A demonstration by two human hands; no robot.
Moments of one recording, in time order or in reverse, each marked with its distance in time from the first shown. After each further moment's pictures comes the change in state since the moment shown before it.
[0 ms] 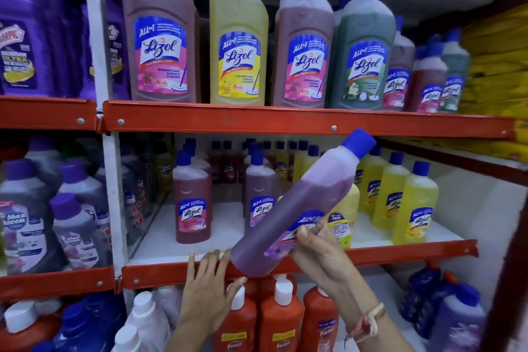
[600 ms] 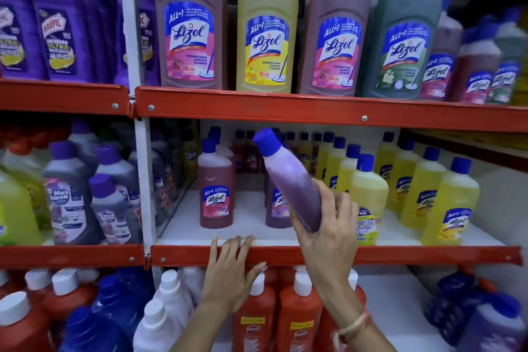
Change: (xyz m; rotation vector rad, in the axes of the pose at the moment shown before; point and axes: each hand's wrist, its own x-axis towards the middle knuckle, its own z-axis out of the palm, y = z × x) left_hand 0.001 0.004 -0.011 -0.031 -0.051 -0.037; right_hand 0.006 0.031 0.012 -1.779 0.722 -0.608
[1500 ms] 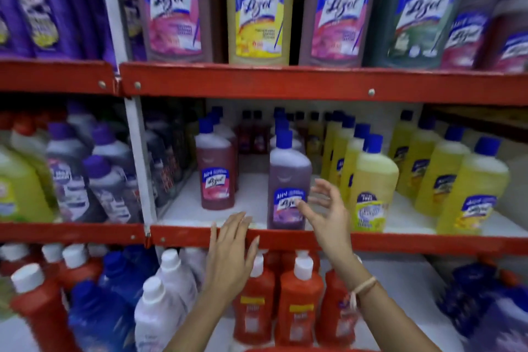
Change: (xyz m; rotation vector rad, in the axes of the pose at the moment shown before) left_hand -0.006 0.022 0.000 -0.262 0.231 -0.067; right_hand 0.000 0.068 0.041 0.754 -0.446 0.477
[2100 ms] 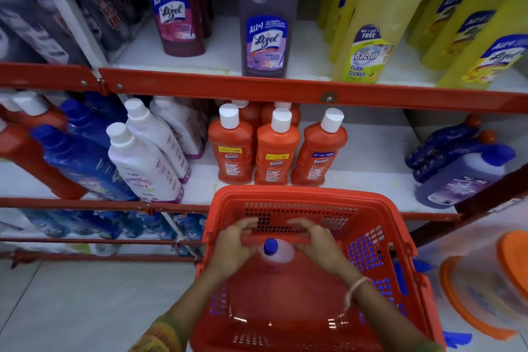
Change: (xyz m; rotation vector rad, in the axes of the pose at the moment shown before) left_hand -0.235 0.035 0.085 -0.615 -0.644 -0.592; right_hand -0.234 0.180 -0.102 -0.481 -0.739 0.562
